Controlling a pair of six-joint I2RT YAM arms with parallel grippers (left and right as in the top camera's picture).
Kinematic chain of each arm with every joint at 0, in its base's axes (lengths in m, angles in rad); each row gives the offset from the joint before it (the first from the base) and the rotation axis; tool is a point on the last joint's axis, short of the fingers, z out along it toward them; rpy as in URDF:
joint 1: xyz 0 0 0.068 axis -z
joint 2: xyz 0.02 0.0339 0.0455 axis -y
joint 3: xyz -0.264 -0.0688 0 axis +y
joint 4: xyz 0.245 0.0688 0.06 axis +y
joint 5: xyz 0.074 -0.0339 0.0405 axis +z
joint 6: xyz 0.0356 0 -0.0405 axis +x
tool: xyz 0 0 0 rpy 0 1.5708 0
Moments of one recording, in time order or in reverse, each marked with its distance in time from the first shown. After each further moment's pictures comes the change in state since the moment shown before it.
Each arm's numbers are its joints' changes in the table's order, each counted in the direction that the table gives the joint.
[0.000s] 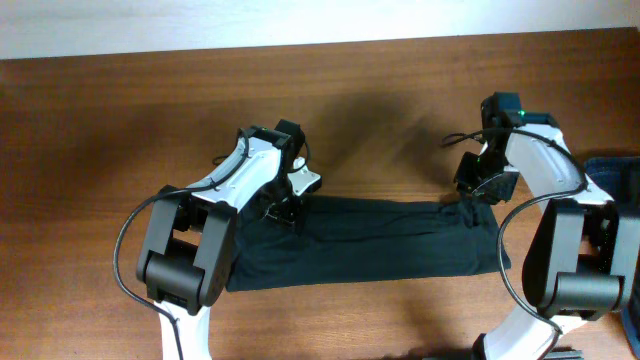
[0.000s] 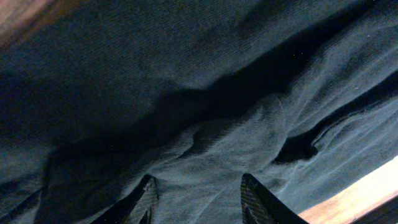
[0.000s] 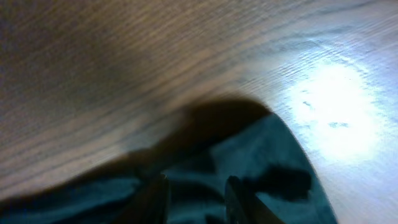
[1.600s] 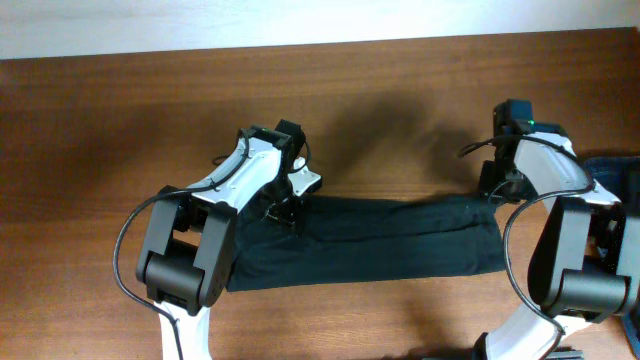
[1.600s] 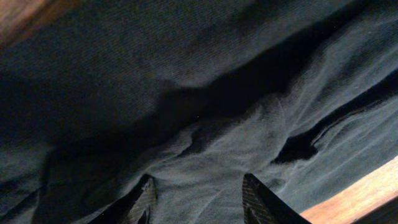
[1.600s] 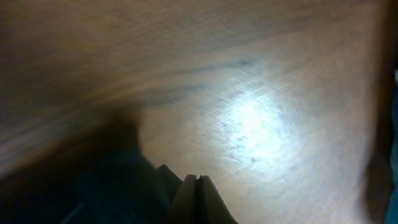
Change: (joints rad) left arm 0.000 0.002 0.004 -0.002 0.003 0.000; right arm 0.070 0.000 0.046 -0.069 -0.321 -0.173
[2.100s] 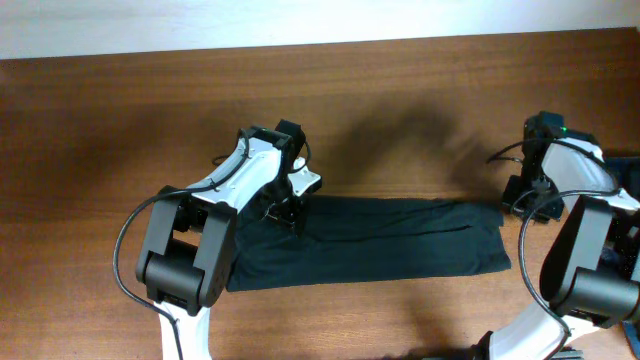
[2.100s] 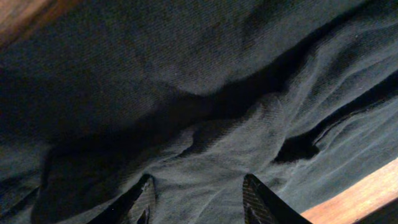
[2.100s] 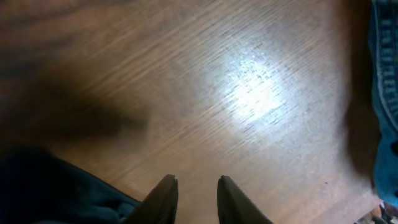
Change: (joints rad) left arm 0.000 0.002 0.001 0.000 0.006 0.000; right arm 0.135 0.000 0.010 0.106 0.002 0.034
